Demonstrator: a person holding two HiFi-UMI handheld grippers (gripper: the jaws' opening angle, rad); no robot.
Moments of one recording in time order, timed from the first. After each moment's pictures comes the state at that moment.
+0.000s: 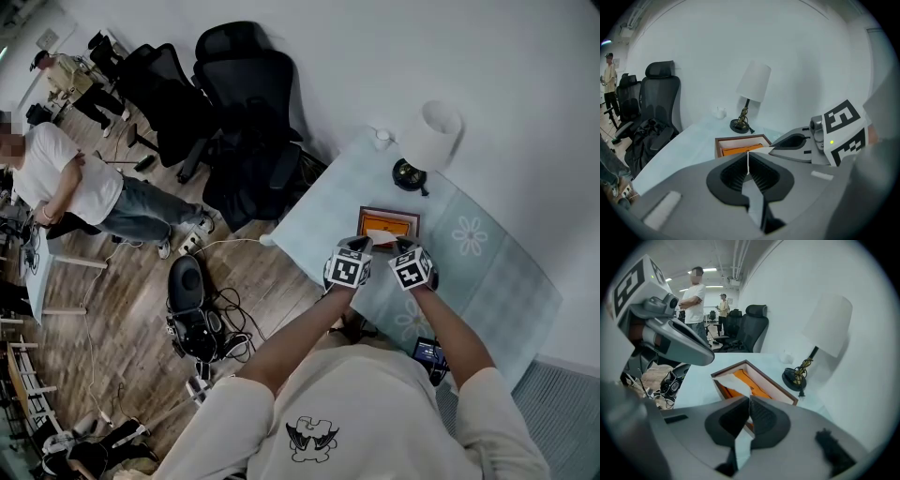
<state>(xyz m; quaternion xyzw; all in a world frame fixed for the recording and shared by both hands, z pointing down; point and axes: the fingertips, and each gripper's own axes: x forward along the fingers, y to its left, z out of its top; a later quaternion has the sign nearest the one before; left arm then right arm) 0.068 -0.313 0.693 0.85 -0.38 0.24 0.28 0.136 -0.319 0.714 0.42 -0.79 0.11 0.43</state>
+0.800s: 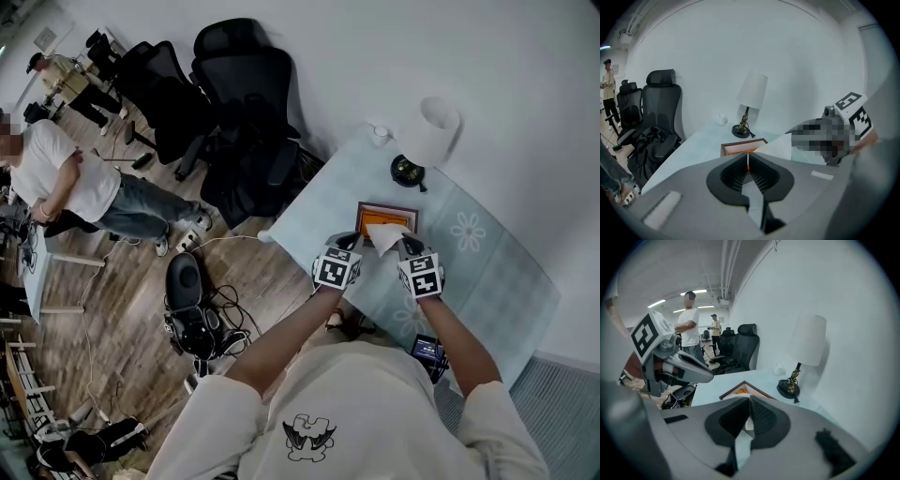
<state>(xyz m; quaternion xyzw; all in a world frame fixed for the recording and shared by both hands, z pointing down) 0.045 -0.309 0.669 0.86 -0.38 0.23 0.25 0.142 -0.304 0.646 0.47 -0.81 0.13 0.31</state>
